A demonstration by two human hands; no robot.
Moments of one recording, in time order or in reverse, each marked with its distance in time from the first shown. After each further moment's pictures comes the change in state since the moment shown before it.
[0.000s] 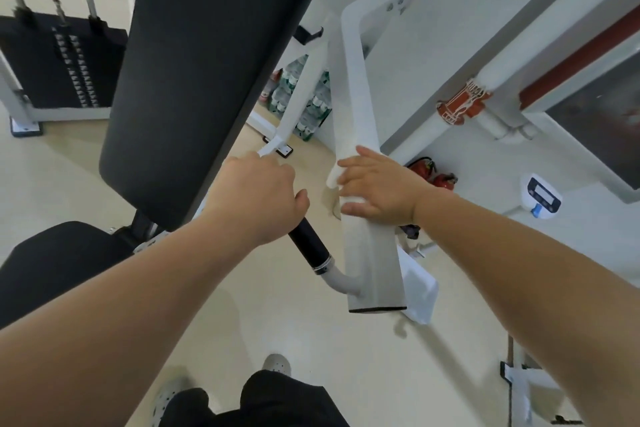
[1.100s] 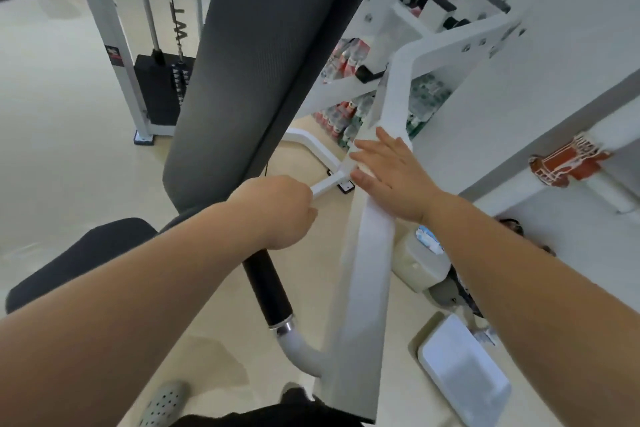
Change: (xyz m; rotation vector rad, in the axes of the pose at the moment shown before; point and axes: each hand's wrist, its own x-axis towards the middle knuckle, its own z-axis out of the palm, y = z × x) left_hand 0.061 0.042 -0.020 -0.151 -0.428 -0.228; right_hand 0.060 0.088 0.014 0.461 0.290 0.124
